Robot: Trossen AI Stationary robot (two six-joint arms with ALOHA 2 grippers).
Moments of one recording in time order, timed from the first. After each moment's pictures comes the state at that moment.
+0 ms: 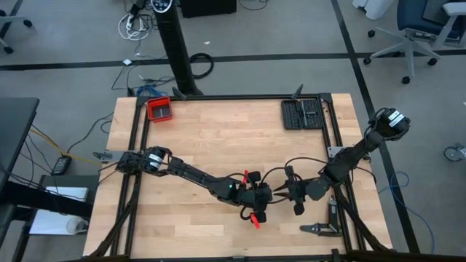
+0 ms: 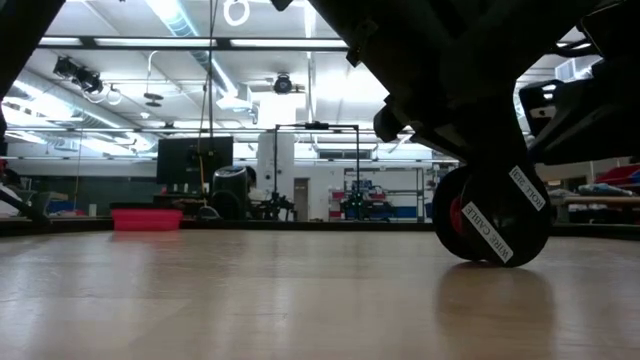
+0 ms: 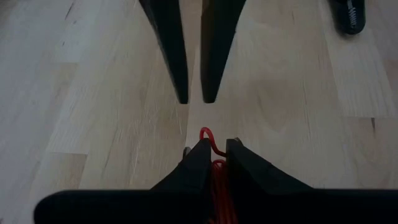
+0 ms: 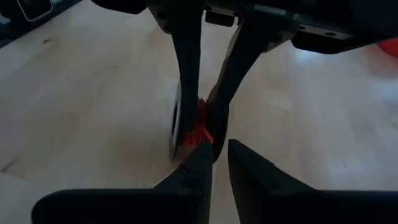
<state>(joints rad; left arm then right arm) -0.33 2.28 1.80 -0.32 -0.37 -0.24 0.67 1.31 0.33 0.43 0.53 0.04</state>
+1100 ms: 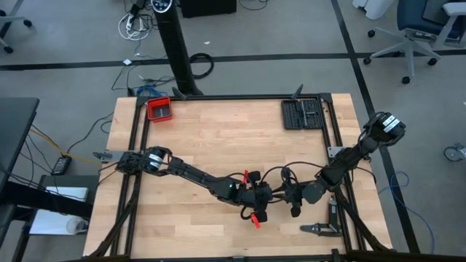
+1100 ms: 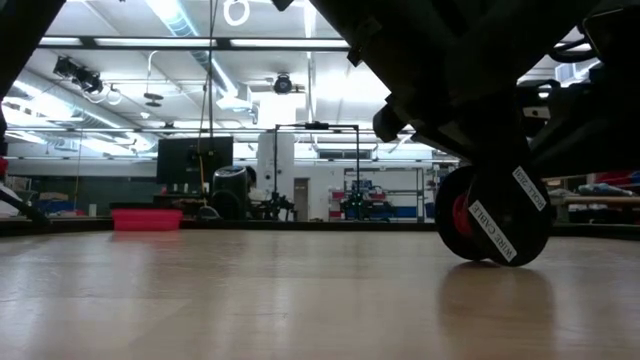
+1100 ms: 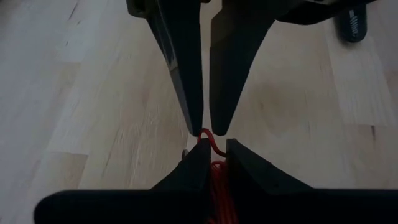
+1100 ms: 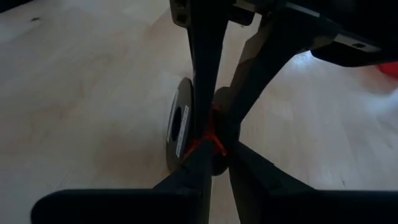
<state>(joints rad) -0.33 2.28 1.80 -0.31 -0.38 -0.26 0.67 1.42 0.35 0.52 0.55 -0.07</state>
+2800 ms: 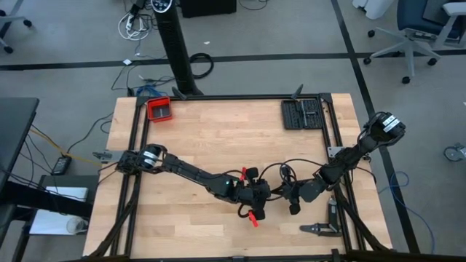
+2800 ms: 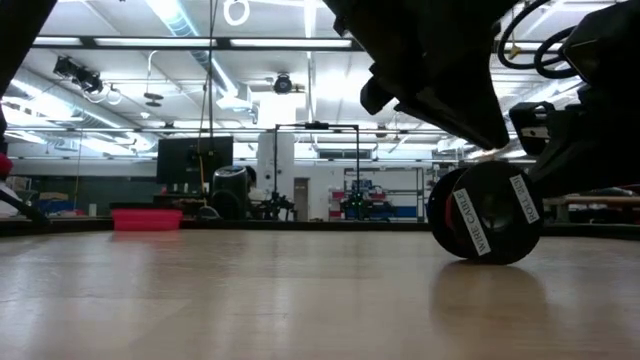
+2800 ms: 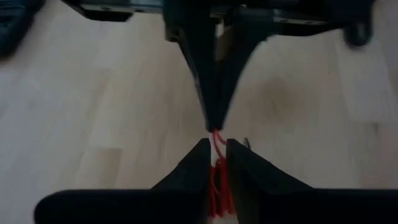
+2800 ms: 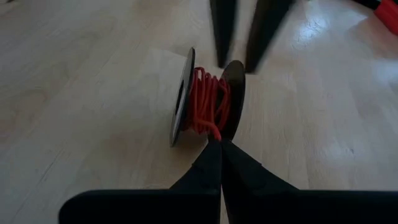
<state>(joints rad) -0.33 2.22 1.80 -0.39 -0.42 -0.24 0.63 1.42 0.35 0.44 0.52 0.03</state>
